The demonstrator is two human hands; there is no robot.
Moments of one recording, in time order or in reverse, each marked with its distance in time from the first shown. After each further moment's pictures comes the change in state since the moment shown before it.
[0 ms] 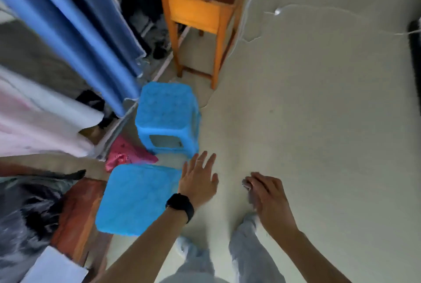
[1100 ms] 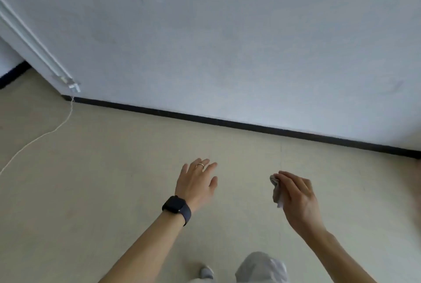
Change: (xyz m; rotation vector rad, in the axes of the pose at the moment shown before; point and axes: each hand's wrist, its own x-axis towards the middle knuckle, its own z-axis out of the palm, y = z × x) left_hand 0.196 0.874 0.172 0.742 -0.328 1.565; right_hand -0.224 0.462 -0.353 -0.246 1.187 1.359
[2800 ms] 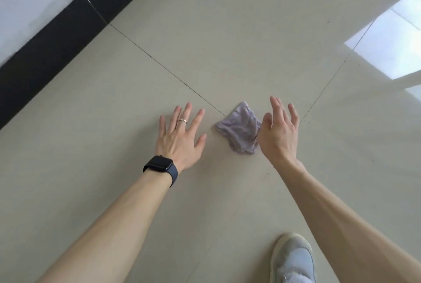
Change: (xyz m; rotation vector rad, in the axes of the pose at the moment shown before) left_hand 0.644 0.126 0.810 0.341 -0.346 1.004; right_hand -0.085 0.696 0.567 -0.209 0.341 1.492
